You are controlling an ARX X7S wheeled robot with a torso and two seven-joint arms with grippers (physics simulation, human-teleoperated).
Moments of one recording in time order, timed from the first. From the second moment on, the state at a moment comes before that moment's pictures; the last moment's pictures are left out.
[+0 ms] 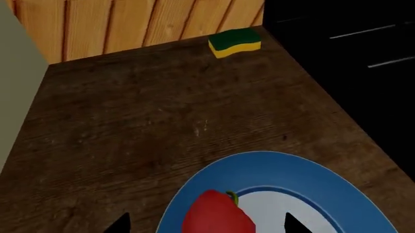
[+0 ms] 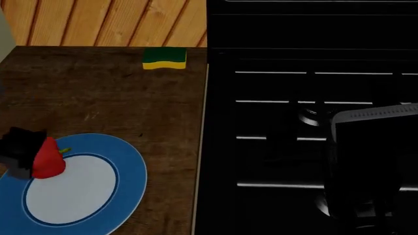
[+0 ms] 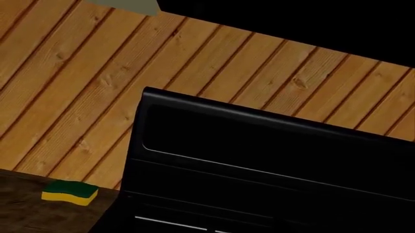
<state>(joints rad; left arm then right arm) -0.97 -0.59 0.09 0.19 -0.72 -1.53 0.03 0.48 0.36 -0.04 -0.52 0.21 0.70 0.08</state>
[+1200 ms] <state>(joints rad) -1.00 -0.60 0.36 -0.16 -0.74 -1.26 0.12 0.51 0.38 -0.07 -0.53 0.21 0.74 0.11</state>
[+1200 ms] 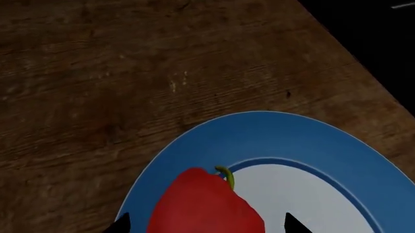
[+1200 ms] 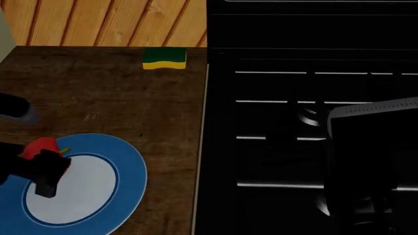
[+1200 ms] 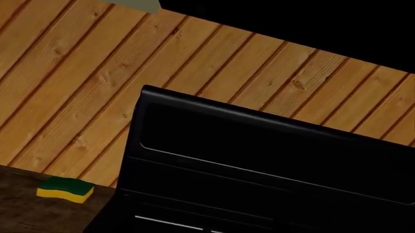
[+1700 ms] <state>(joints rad) -0.99 -0.58 0.41 -0.23 -0.70 -1.19 0.15 0.51 0.39 -0.07 -0.53 0.21 0.75 0.11</state>
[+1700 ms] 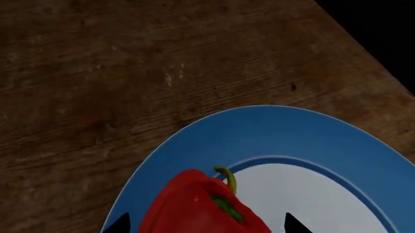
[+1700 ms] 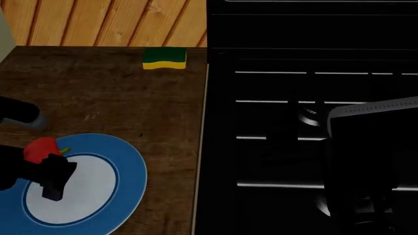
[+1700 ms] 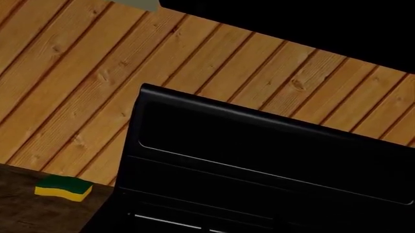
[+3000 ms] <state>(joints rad) -0.78 -0.47 0.09 0.07 -0.67 -0.77 -0.09 0.50 0.40 -0.06 -0.54 0.24 0.72 0.13</state>
